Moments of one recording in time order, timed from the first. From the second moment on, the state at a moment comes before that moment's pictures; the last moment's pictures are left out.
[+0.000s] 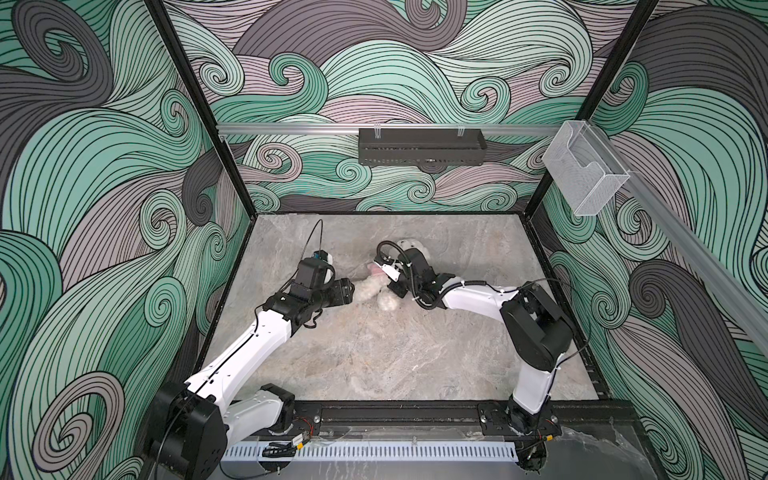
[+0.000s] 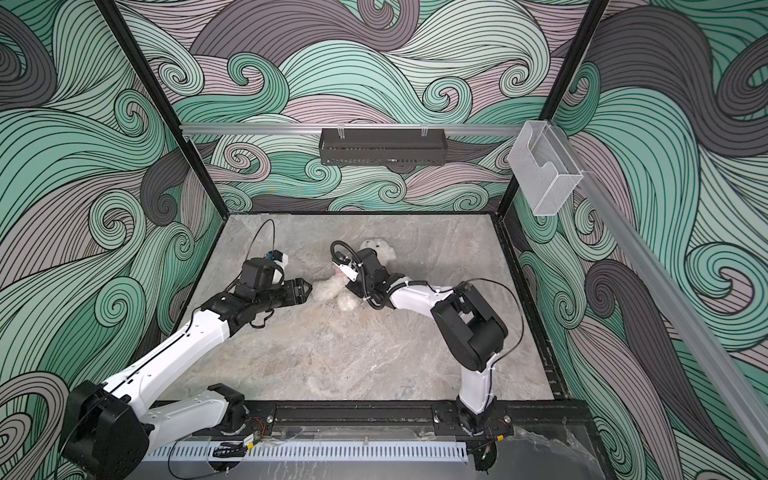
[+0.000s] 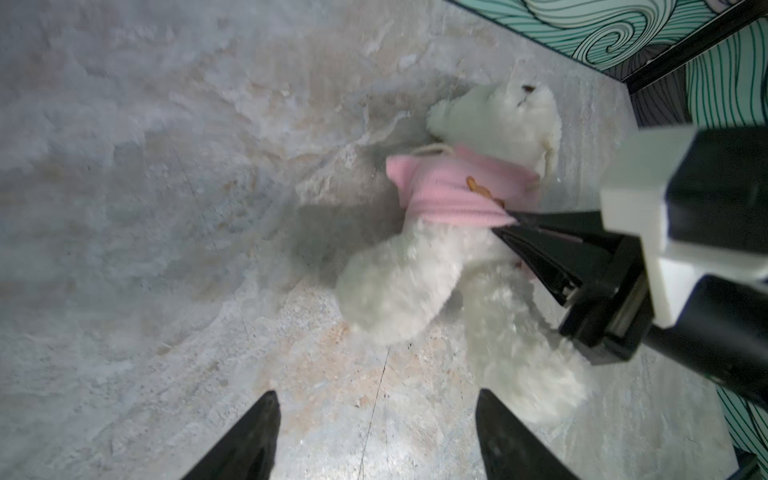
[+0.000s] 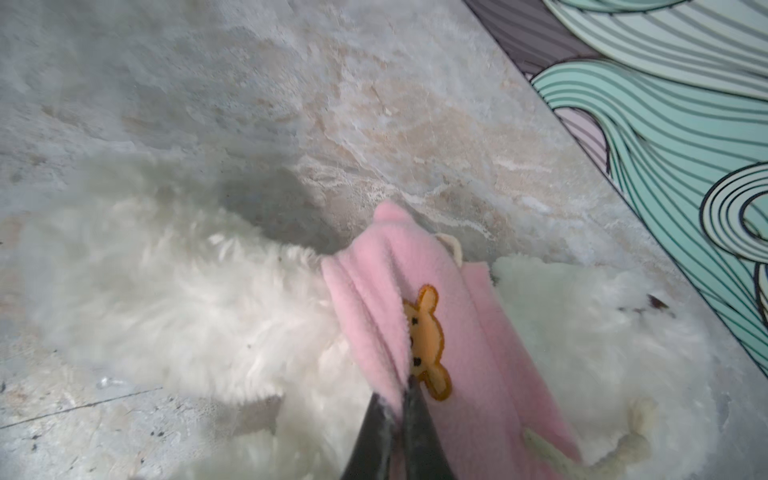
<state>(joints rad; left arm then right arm) -0.39 1.12 0.79 -0.41 0.07 -0.47 0.72 1.83 1.09 0.08 0.03 -0.41</state>
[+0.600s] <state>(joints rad) -0.51 1.57 0.94 -0.17 0.28 -0.28 0.58 1.67 0.80 0.45 -0.23 -0.10</state>
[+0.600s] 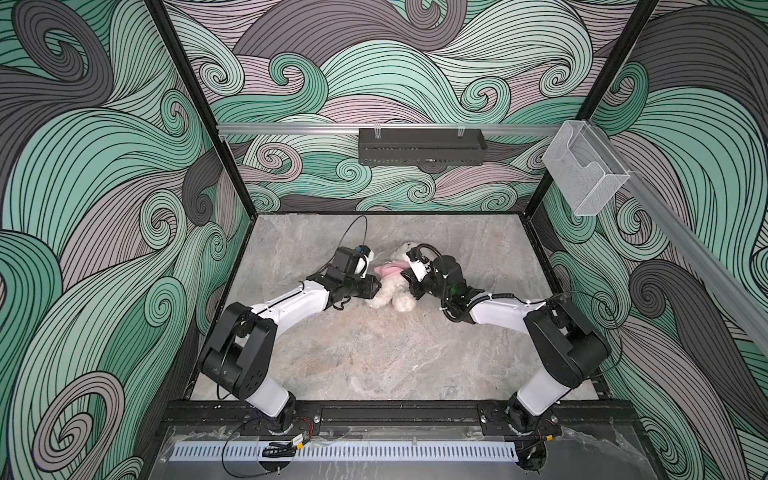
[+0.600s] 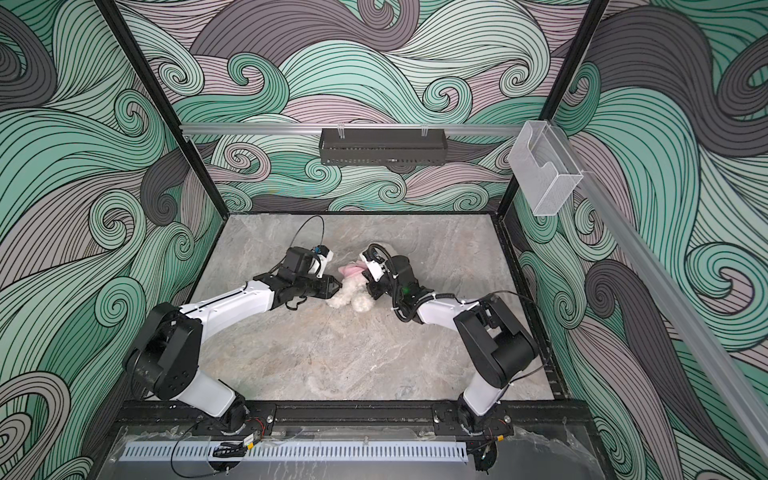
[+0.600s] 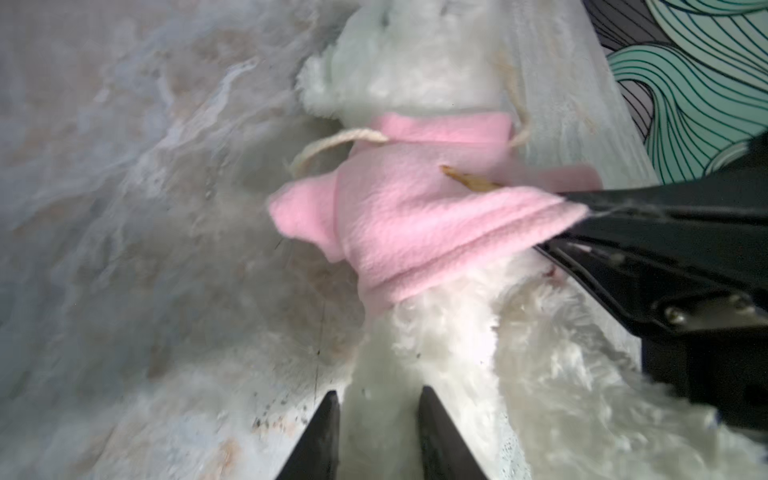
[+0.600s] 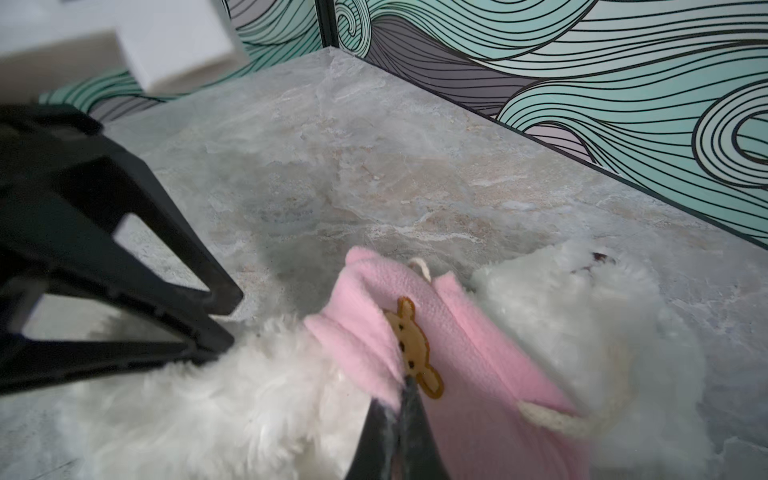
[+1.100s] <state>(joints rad) -0.59 1.54 0.92 -0.01 0.19 -0.05 0.52 1.66 0.79 0.45 -0.51 0.04</state>
